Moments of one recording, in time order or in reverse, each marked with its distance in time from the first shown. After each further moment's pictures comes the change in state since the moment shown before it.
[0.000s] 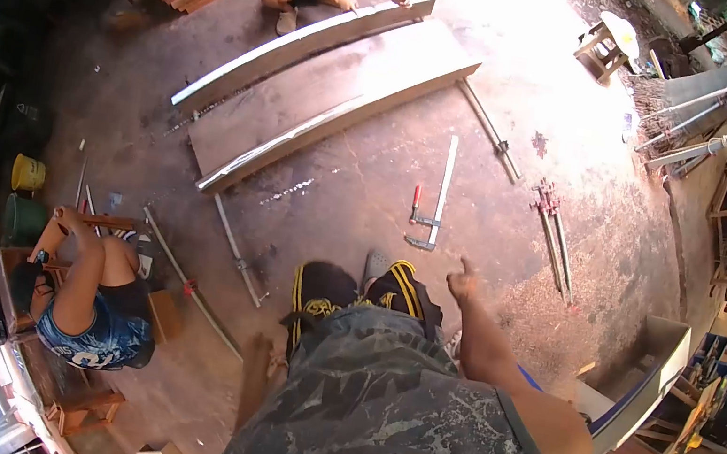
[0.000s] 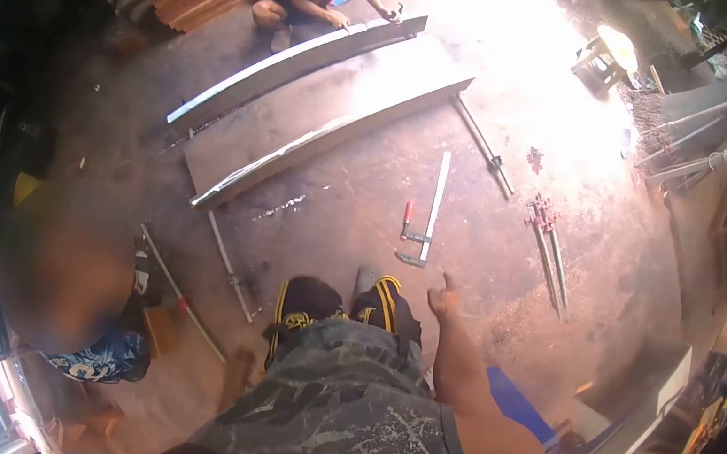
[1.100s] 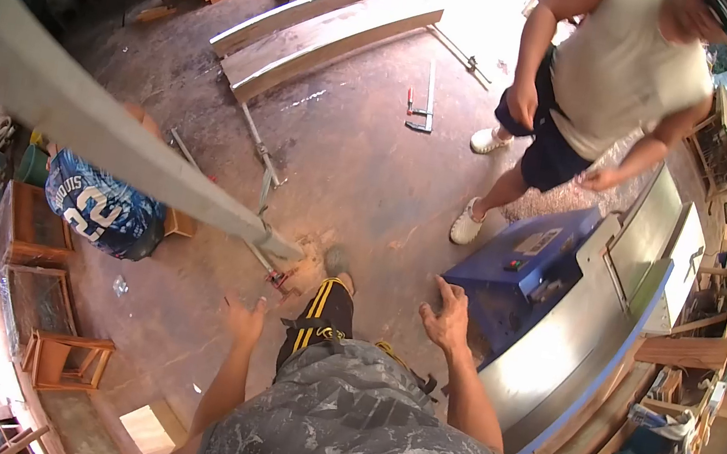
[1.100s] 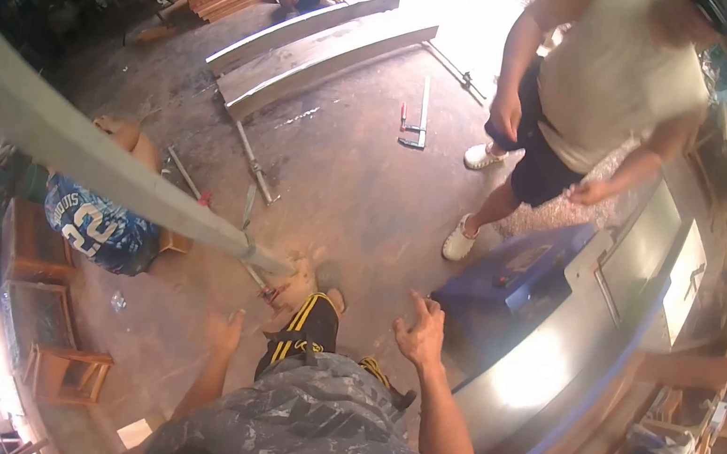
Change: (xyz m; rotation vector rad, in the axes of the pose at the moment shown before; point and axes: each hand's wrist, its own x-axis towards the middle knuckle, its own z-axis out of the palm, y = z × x) left_hand -0.535 -0.268 -0.018 0.158 0.423 -0.048; right_hand -0.871 0.136 0.059 0.013 0.183 -0.294
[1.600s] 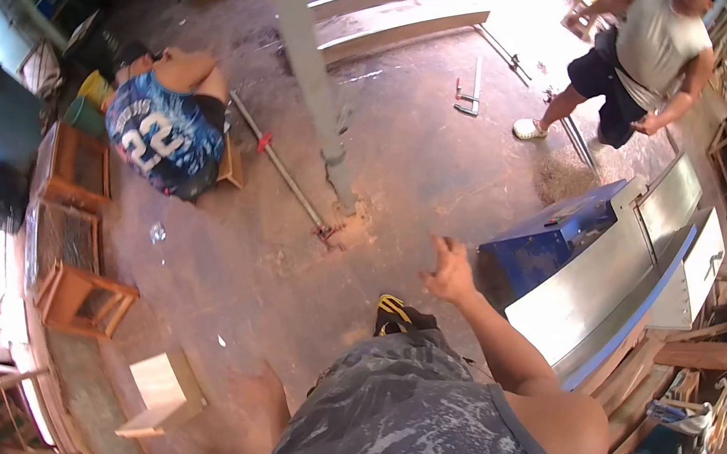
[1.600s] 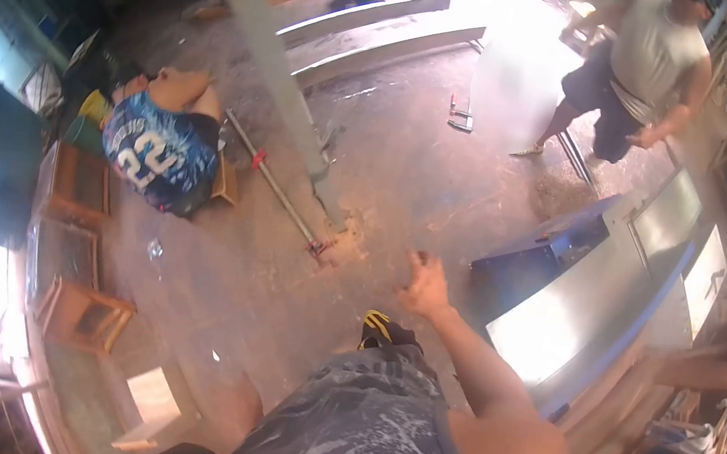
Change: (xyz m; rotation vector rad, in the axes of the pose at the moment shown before) left_hand -0.276 -0.181 -0.103 0.015 0.498 -0.269; right_hand -0.138 -0.042 0.083 -0.147 -0.187 -0.434
